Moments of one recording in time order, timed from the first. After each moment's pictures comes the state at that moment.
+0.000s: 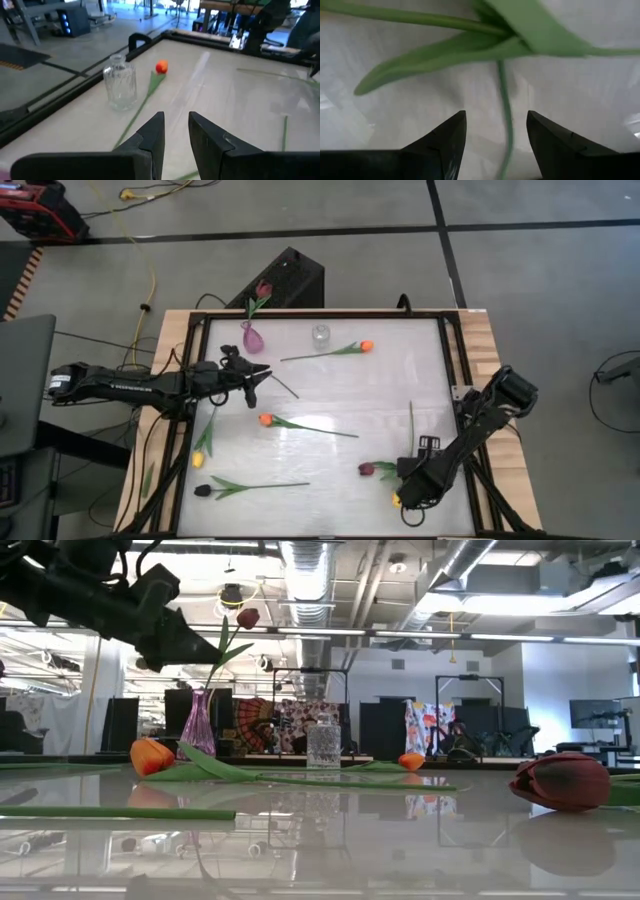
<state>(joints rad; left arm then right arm) 0.11 0.80 0.24 0.36 -0.32 -0.12 0.80 1.79 1.06 -1.07 -0.07 0.94</state>
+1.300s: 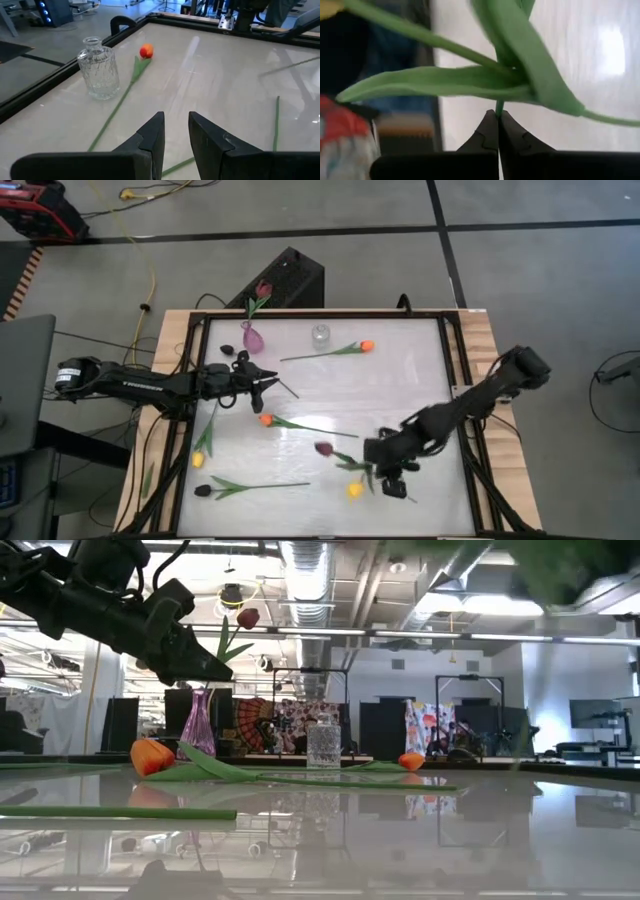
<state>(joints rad) 0.11 0.97 0.24 0.46 -0.25 -0.11 0.52 1.52 1.20 -0.65 -0.15 0.70</state>
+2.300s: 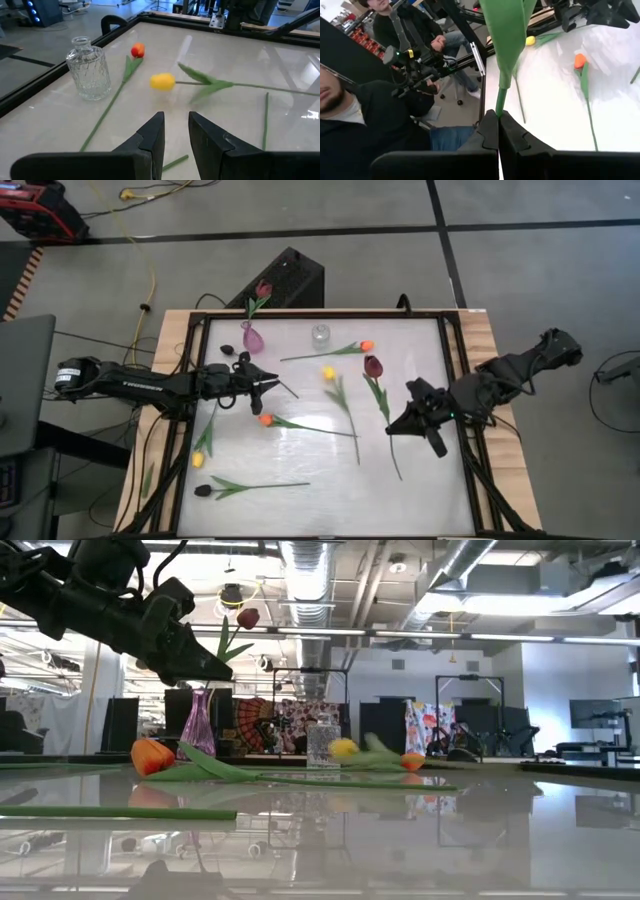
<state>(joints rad) 0.11 0.97 0.24 0.46 -0.21 -0.11 0.48 1.05 1.20 -0.52 0.13 0.67</state>
